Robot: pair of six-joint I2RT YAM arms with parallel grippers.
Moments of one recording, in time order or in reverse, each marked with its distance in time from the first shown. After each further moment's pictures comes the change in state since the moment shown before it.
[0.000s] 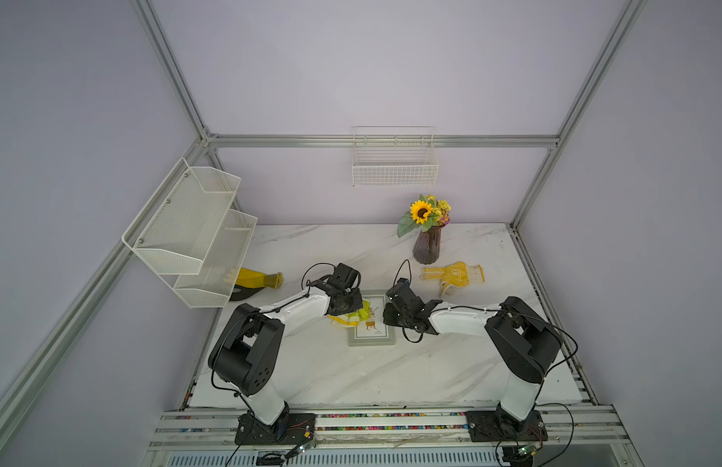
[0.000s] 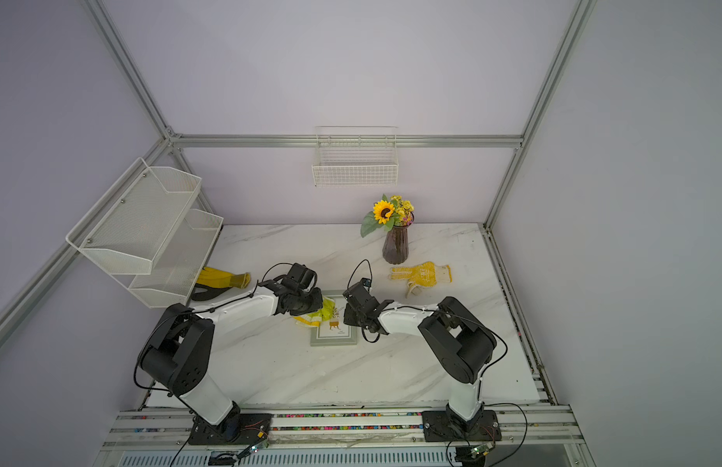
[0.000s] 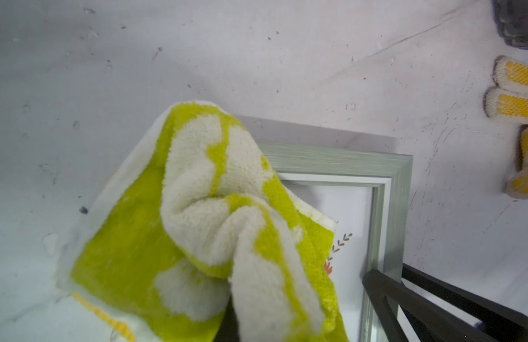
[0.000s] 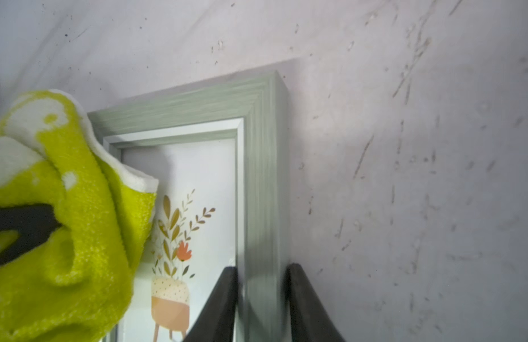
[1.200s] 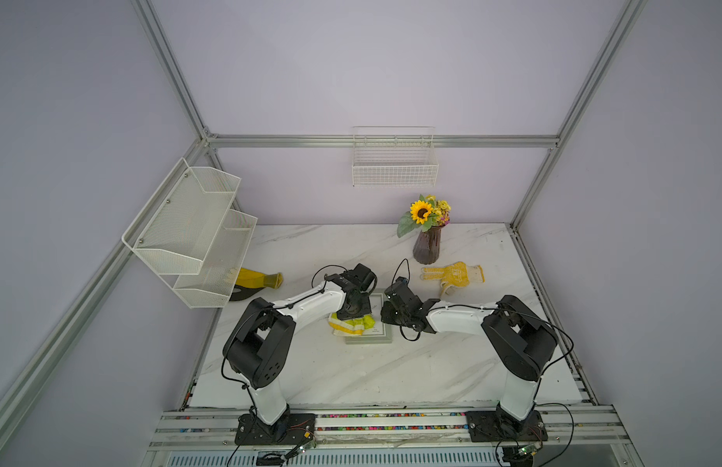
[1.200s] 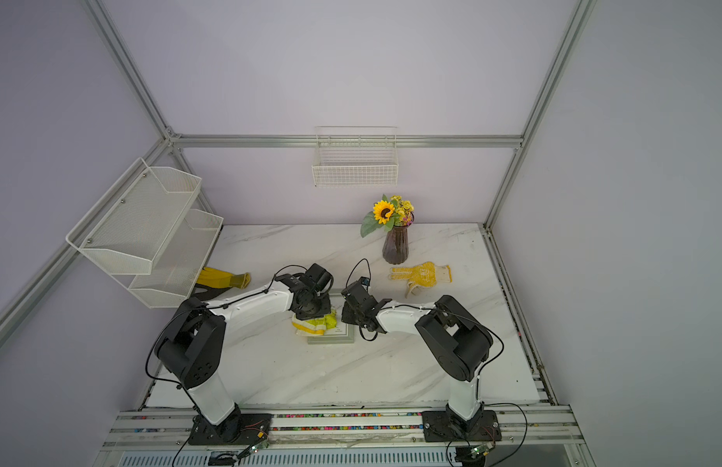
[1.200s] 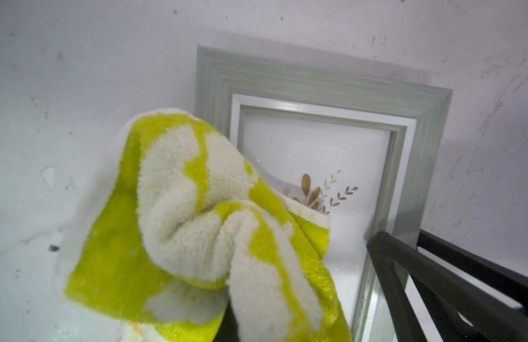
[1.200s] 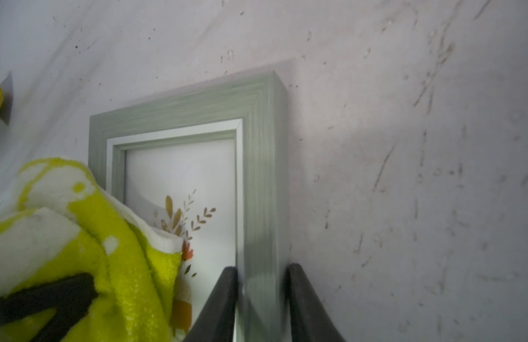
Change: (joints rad) left arm -0.100 0.065 0.125 -0.239 -0.081 -0.084; right arm 0.001 0.026 0.029 0.013 -0.008 0.025
